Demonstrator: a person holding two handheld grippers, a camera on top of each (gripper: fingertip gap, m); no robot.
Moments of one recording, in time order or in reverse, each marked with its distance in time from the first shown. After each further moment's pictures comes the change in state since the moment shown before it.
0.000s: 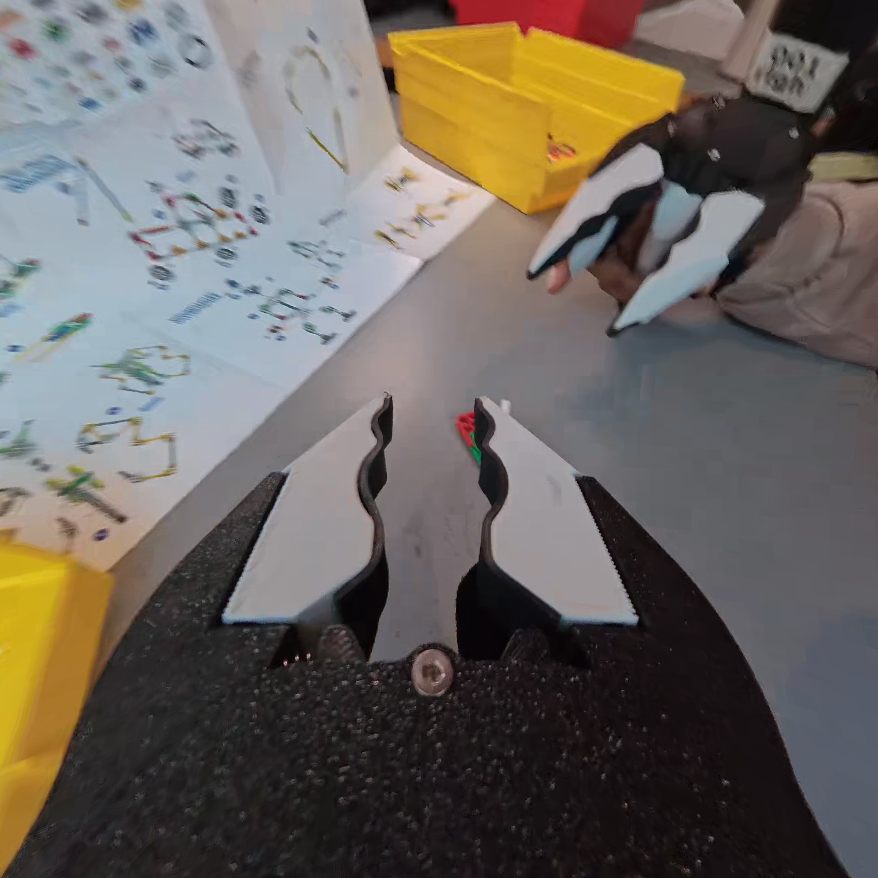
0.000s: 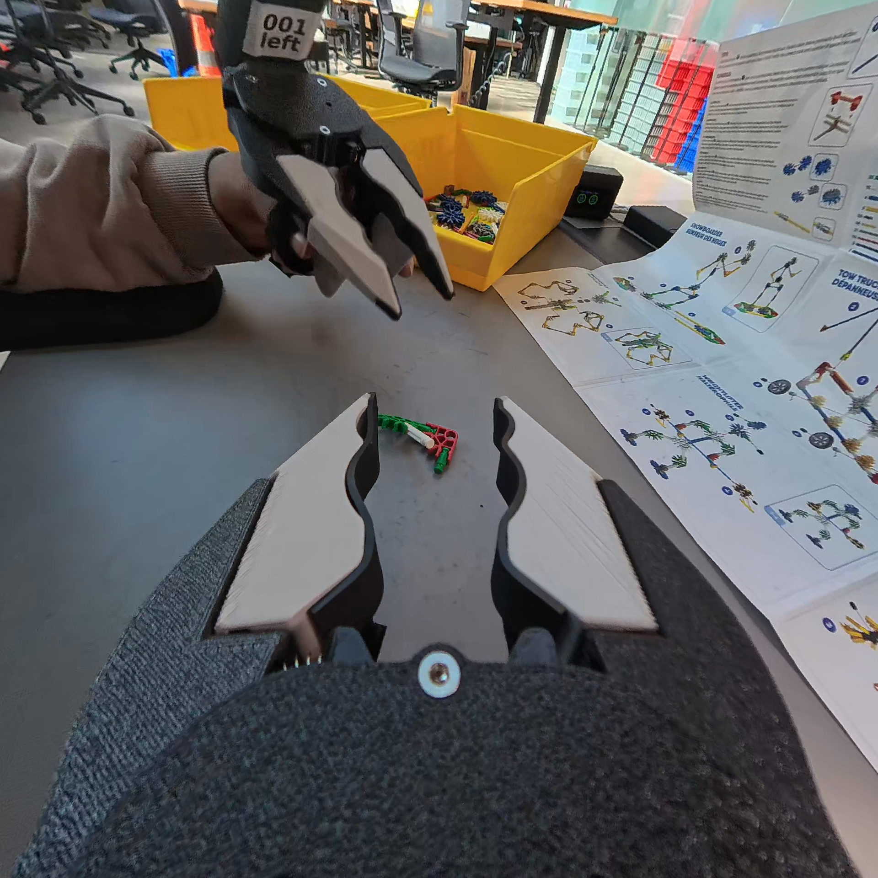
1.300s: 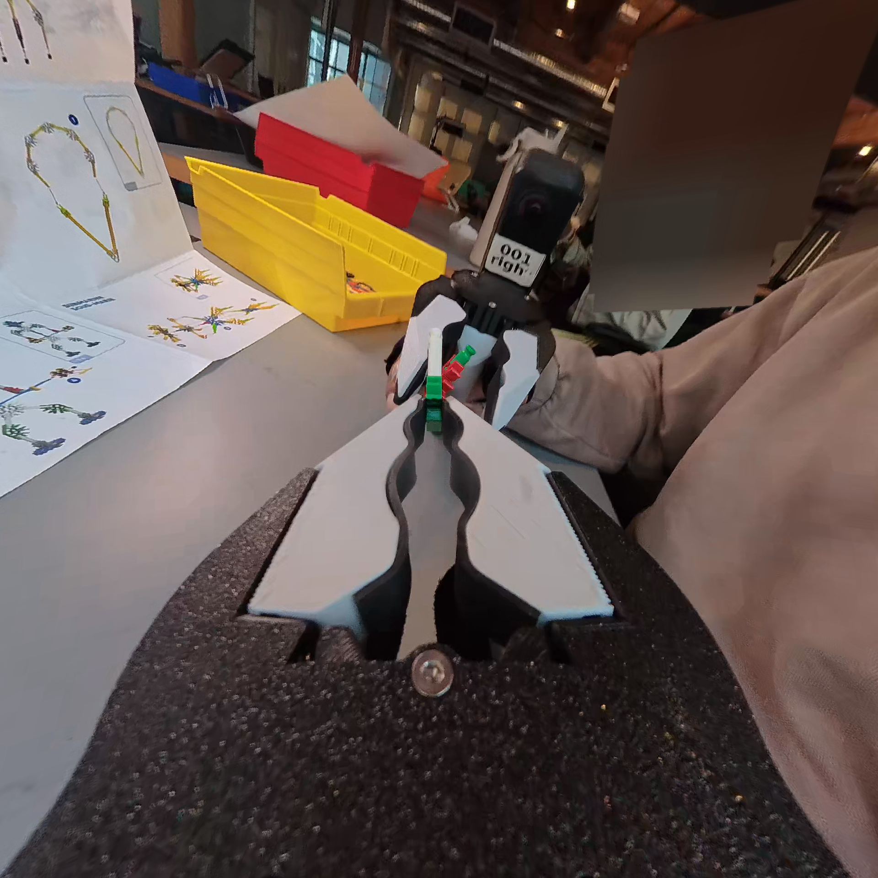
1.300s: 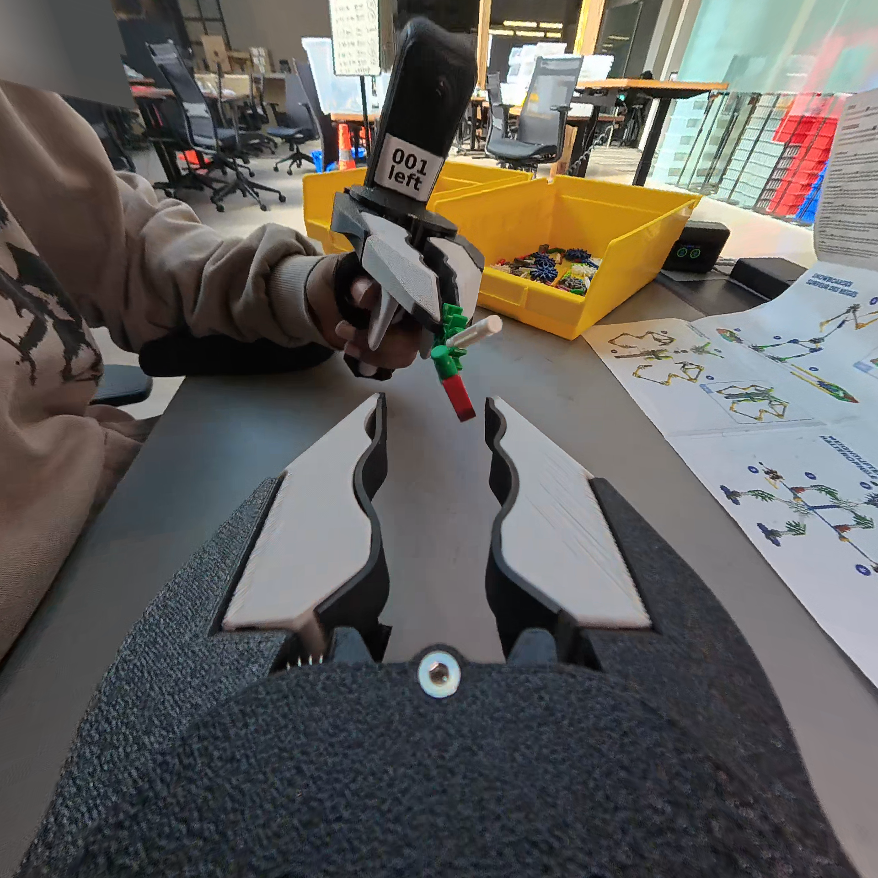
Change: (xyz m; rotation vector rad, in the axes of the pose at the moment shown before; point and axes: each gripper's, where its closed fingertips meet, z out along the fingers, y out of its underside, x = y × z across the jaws) left arm 0.080 -0.051 0.011 0.330 0.393 -0.224; right arm -0.036 -0.017 -0.012 0.125 -0.220 0.040
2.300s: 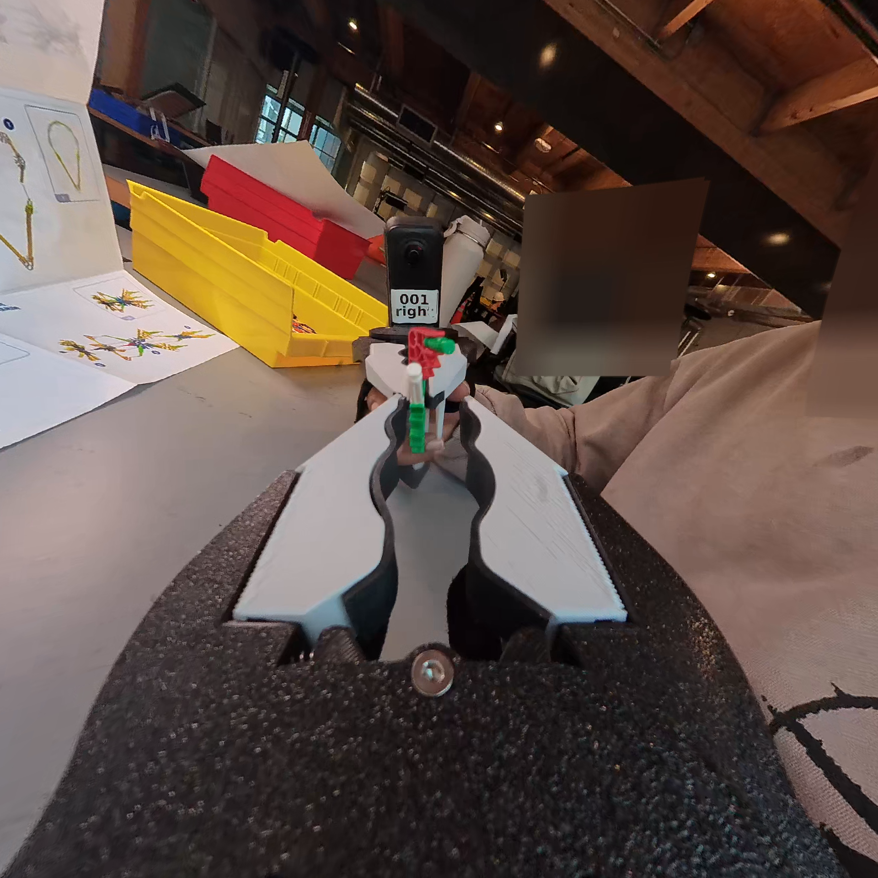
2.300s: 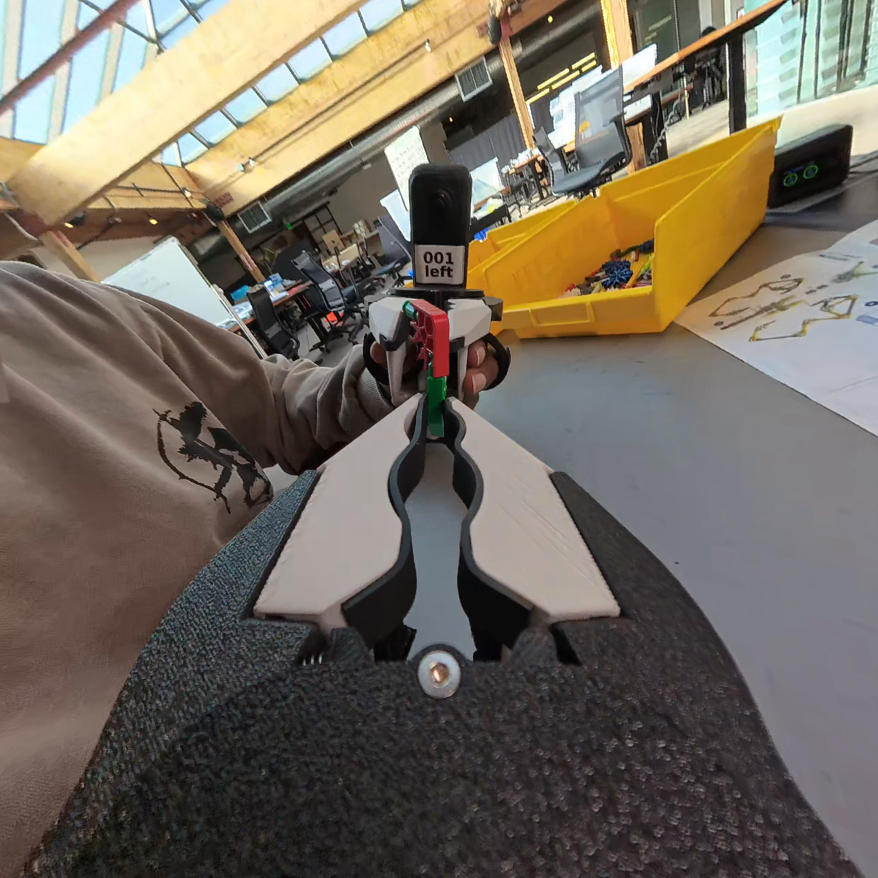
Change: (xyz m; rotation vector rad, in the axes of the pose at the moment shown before) left arm 0.017 -0.018 -0.008 0.114 0.141 -0.136; right arm -0.001 -0.025 -0.007 0.152 -0.178 0.452
